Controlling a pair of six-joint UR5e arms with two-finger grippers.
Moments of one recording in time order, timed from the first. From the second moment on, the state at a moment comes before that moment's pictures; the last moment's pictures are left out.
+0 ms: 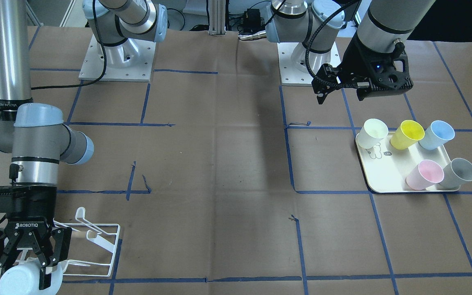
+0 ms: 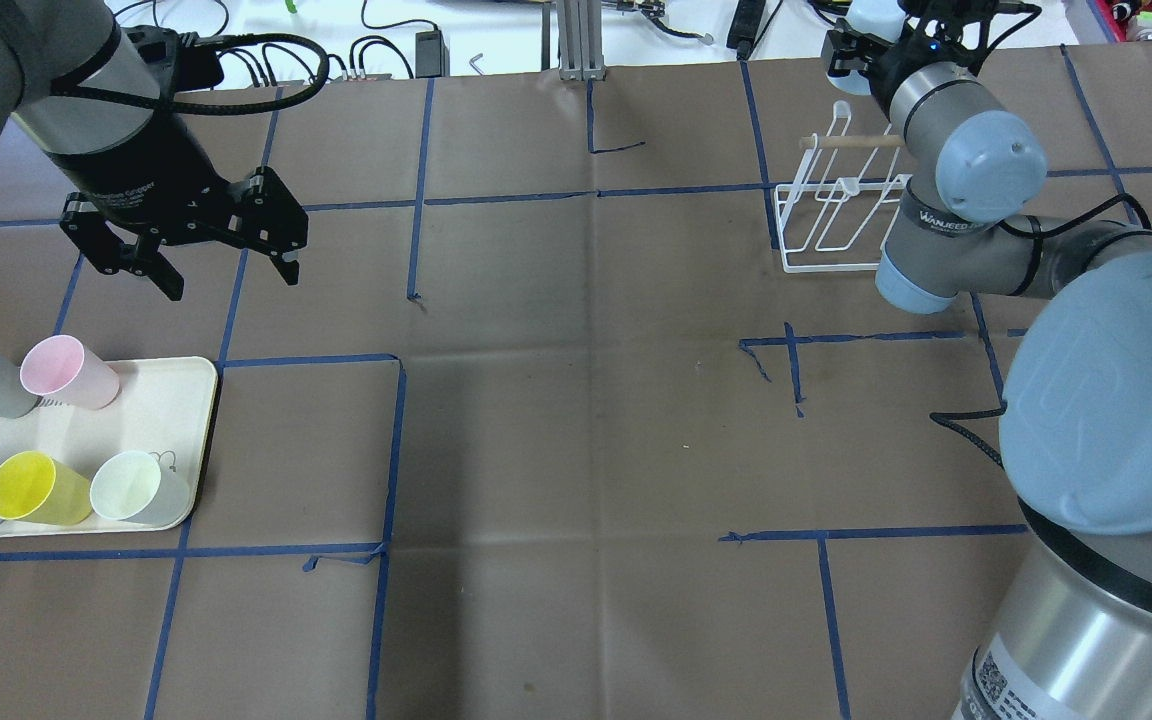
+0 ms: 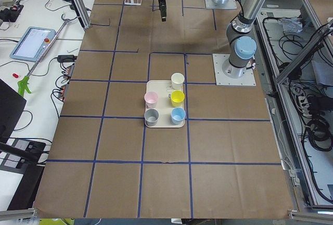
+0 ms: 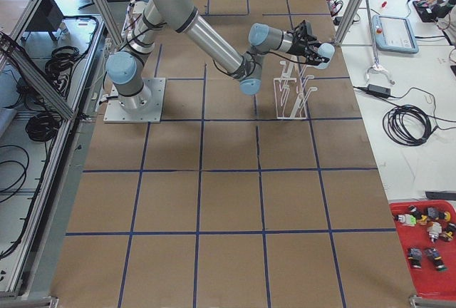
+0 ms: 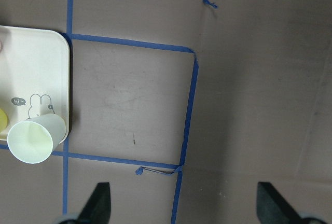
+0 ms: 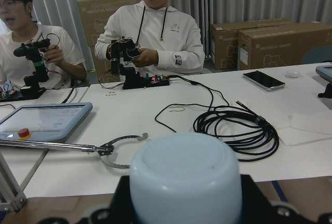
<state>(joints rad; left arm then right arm) -1.50 -1.54 -1.60 -1.66 1.59 -0.04 1.42 -0.95 1.76 -3.61 -1.40 0.04</state>
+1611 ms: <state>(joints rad) -1.02 -1.37 -2.11 -1.26 1.60 0.60 1.43 -1.01 1.81 -3.60 -1.40 0.06</state>
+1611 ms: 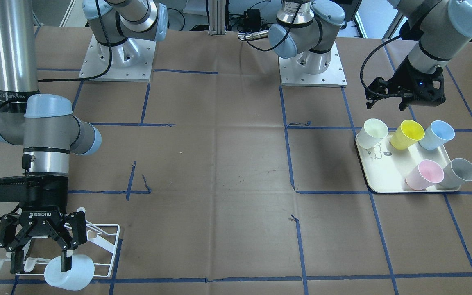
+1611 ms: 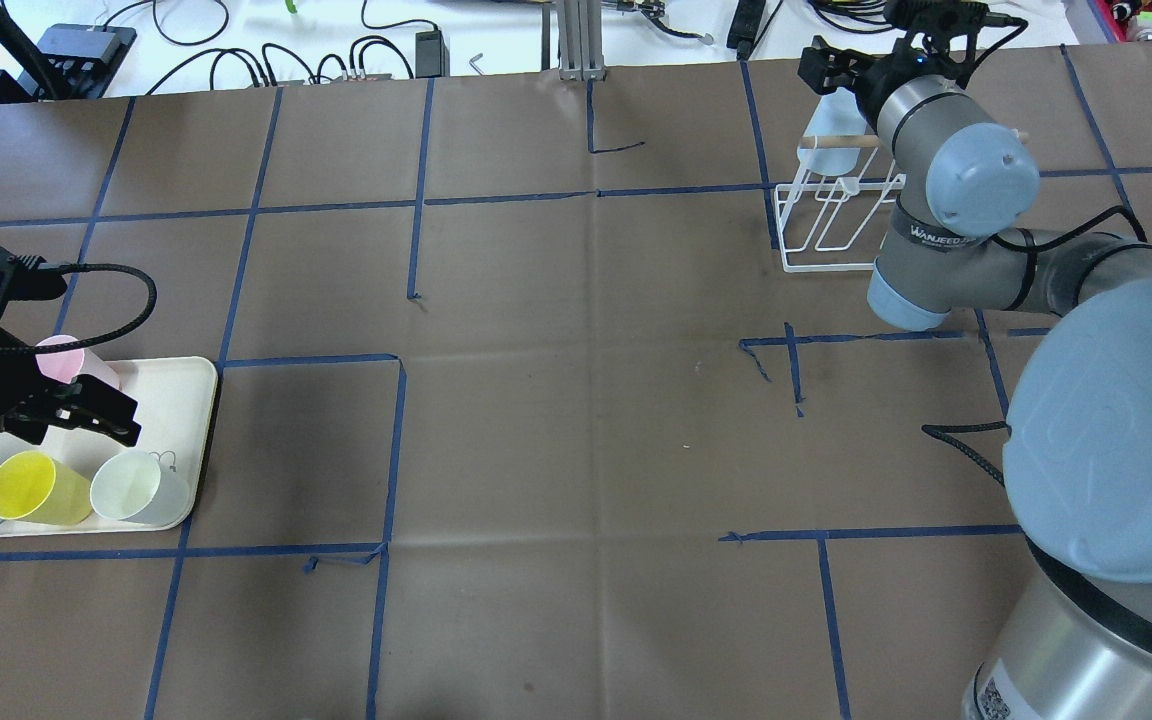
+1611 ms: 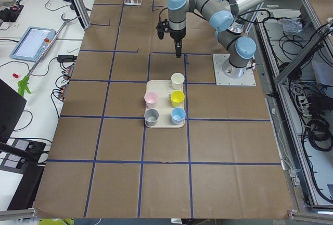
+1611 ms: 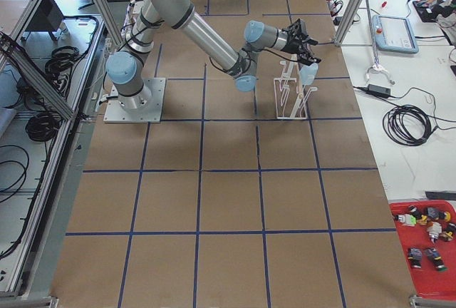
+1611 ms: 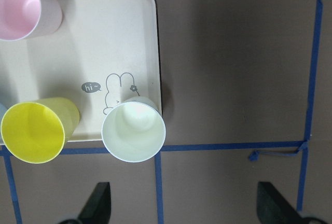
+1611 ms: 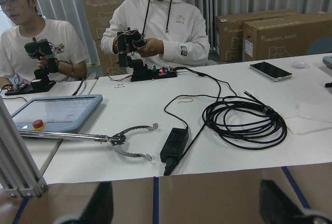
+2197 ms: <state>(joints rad) -0.97 -1.41 -2.32 -1.00 1.60 0.69 1.48 -1.21 1.87 -3.60 -1.38 0.07</state>
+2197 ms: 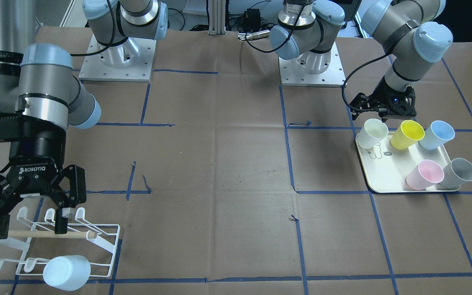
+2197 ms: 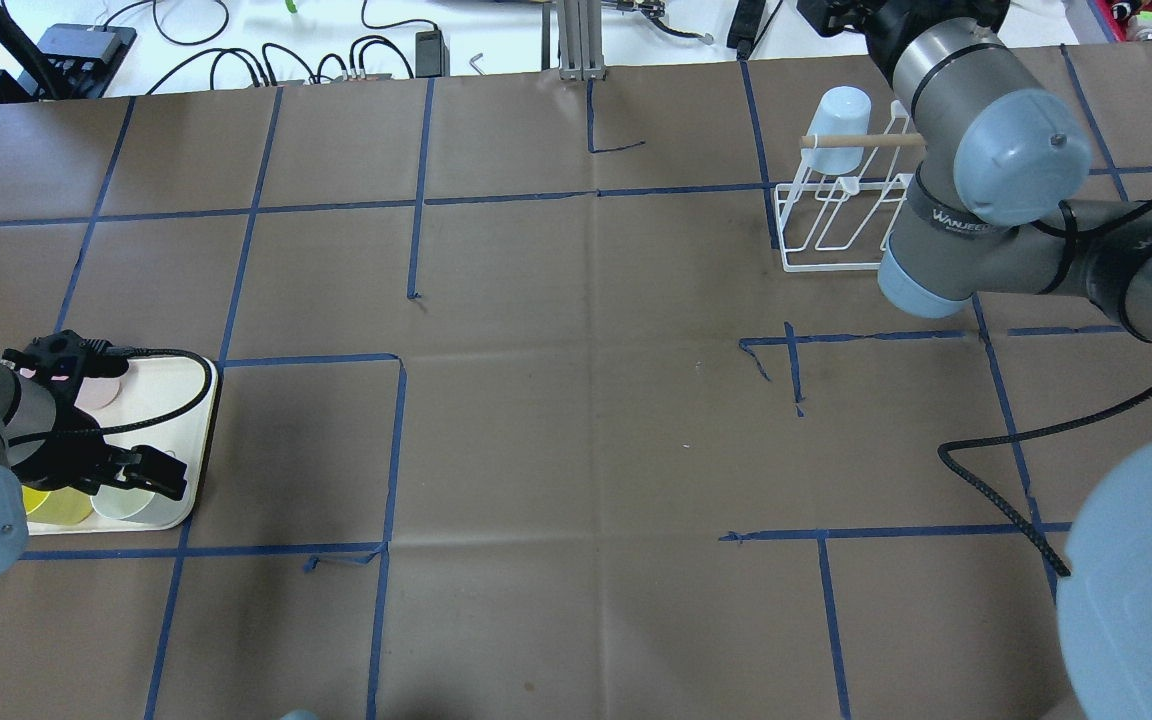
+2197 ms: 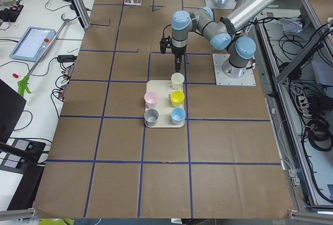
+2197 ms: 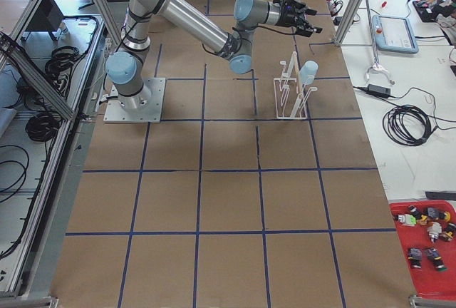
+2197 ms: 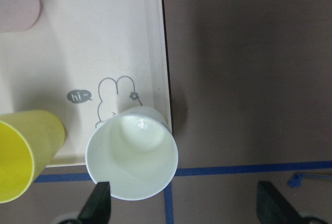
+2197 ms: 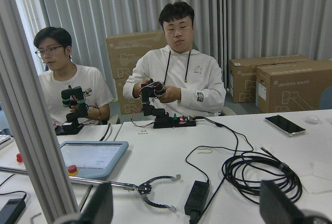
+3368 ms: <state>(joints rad) -0.96 -1.51 -2.33 -0.90 1.60 0.70 1.60 -1.38 2.08 -3.60 -1.21 0.70</state>
